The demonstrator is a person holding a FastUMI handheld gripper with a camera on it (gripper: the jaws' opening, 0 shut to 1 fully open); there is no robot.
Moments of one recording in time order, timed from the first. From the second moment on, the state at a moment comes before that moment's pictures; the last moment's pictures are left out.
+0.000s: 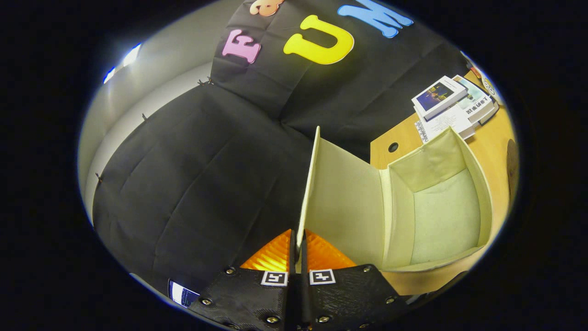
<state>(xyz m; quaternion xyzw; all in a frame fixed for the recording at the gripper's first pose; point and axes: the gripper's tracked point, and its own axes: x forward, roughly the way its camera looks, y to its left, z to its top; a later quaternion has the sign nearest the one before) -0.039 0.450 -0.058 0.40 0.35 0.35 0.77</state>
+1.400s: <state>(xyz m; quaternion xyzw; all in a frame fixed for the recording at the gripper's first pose) 0.013 0.282 -0.087 0.22 0.29 0.26 0.89</state>
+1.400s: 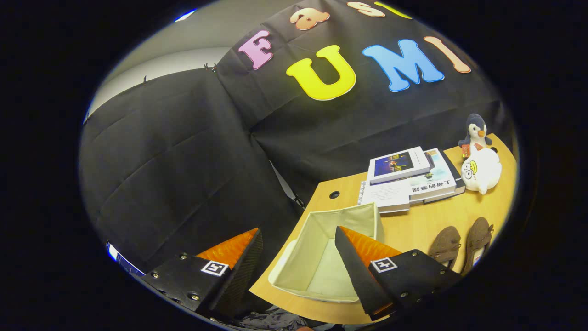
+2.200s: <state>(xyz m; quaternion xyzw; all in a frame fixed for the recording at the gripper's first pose) 0.019 0.144 -0.175 0.17 0.34 0.16 0.91</state>
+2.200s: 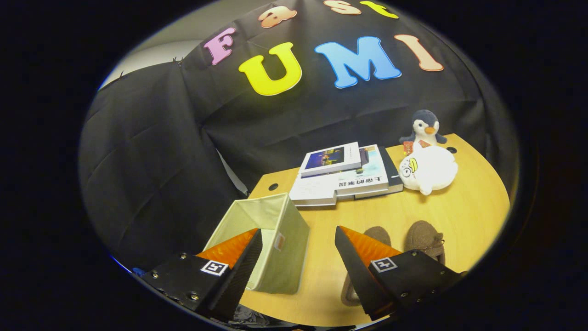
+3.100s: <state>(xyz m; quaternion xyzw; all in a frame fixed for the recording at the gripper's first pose) -0.008 0.057 -0.313 0.10 0.46 0.09 0.88</state>
